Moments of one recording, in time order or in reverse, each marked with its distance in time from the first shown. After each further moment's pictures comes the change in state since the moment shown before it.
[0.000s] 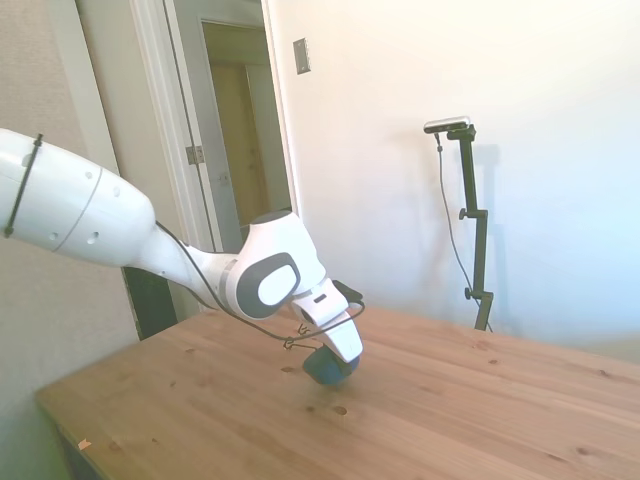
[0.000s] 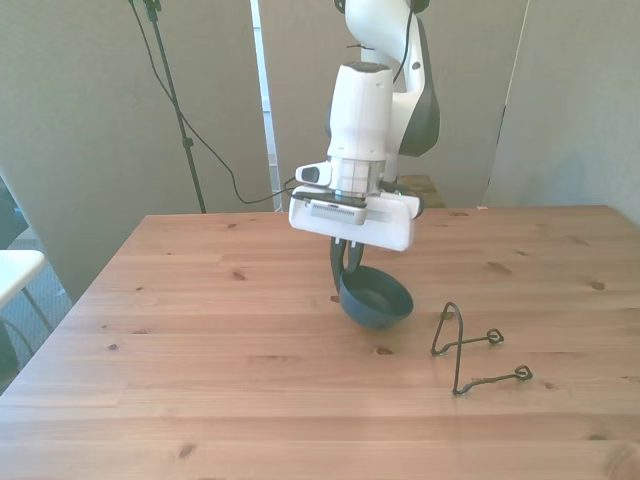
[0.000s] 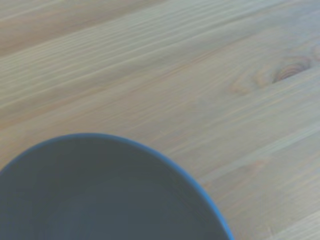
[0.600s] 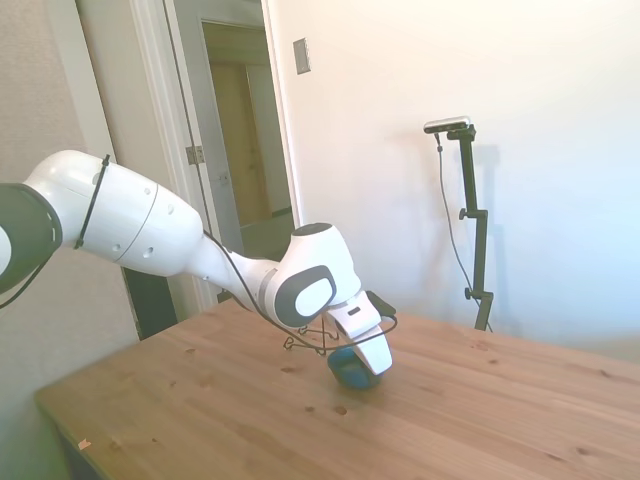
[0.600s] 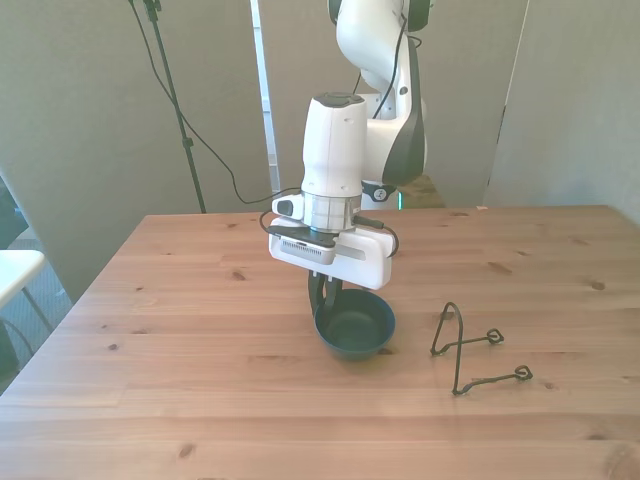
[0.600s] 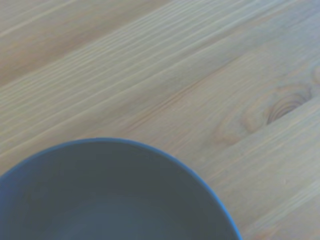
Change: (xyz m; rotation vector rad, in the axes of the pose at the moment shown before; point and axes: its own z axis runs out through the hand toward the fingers) arm 0.029 -0.024 0.031 -0.011 -0.017 0.075
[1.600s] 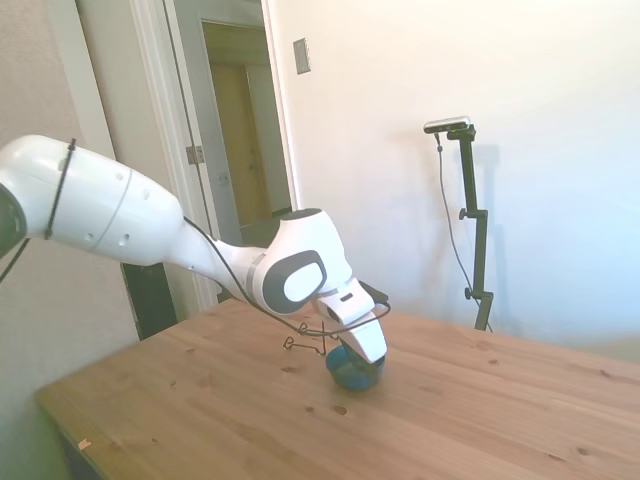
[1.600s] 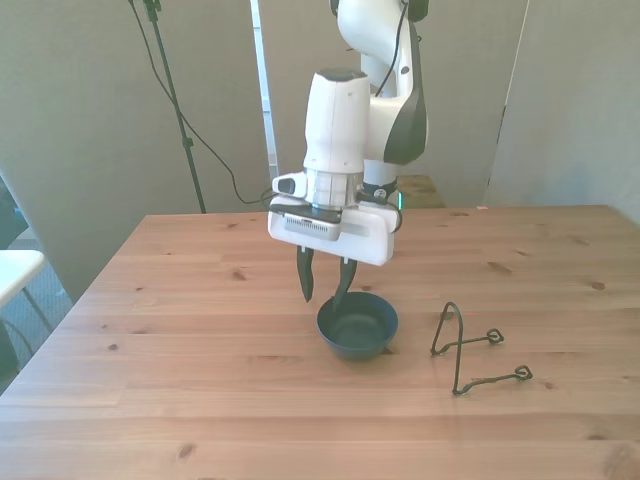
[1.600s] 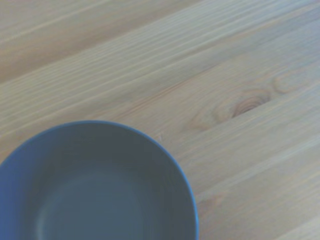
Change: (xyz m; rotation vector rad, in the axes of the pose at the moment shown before) arm -0.002 0.021 -0.068 0.018 0.019 -0.078
